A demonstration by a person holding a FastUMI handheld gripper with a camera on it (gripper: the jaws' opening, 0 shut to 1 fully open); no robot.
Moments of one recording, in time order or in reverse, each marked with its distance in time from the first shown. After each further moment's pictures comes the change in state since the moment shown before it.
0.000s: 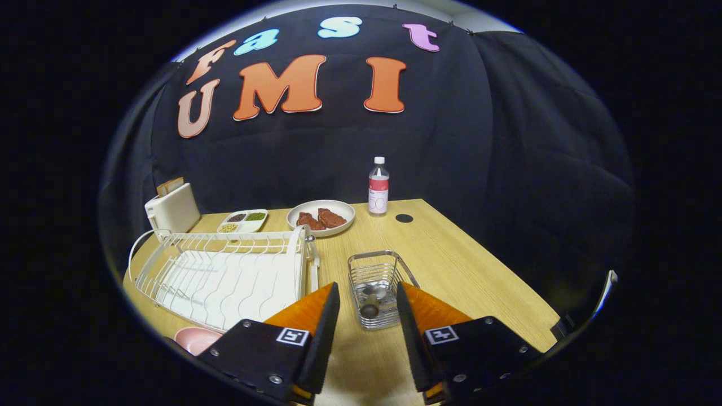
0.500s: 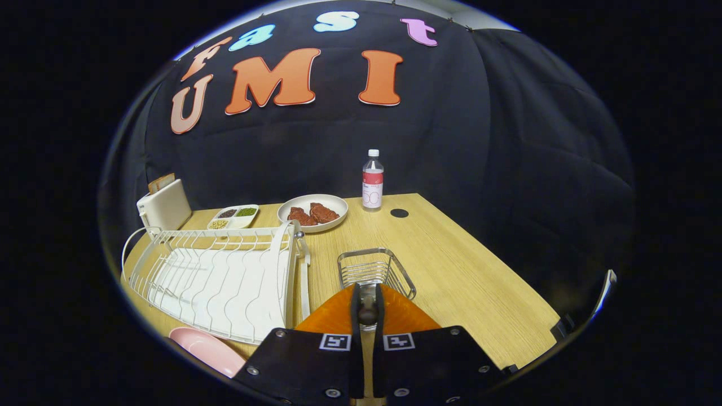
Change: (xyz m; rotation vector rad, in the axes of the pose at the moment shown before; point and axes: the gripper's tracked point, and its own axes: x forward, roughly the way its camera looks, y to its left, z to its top) arm 0.012 -0.007 0.002 0.005 0.006 -0.023
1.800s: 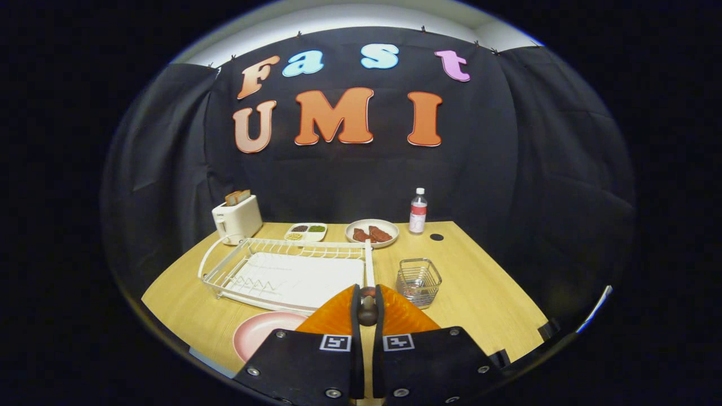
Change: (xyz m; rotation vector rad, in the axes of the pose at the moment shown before) arm -0.165 0.065 0.020 -0.067 -0.108 0.245
